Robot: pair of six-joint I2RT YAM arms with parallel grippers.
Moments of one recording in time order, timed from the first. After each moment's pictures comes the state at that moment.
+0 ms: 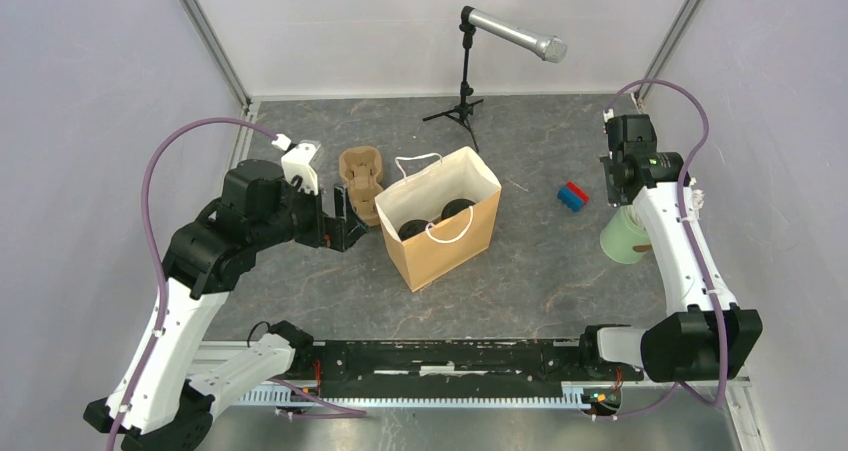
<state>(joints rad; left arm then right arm) -0.50 0.88 1.37 -1.10 0.16 -0.29 0.02 1.28 1.28 -1.01 0.43 -0.09</state>
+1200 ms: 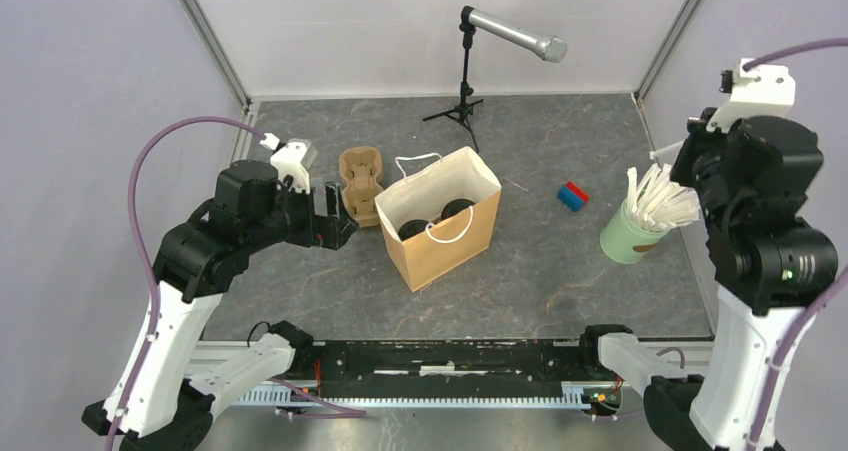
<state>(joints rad) -0.50 0.89 1.42 -1.16 0.05 -0.30 0.02 1.06 1.94 -1.19 0.32 -0.01</state>
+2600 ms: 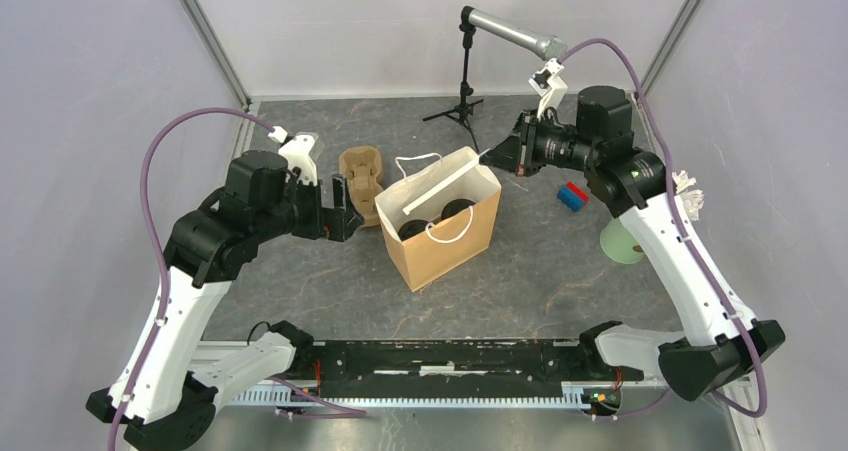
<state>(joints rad) -0.50 0.94 1.43 -1.15 0.06 -0.31 0.39 1.22 1.44 -0.56 -0.62 0.42</state>
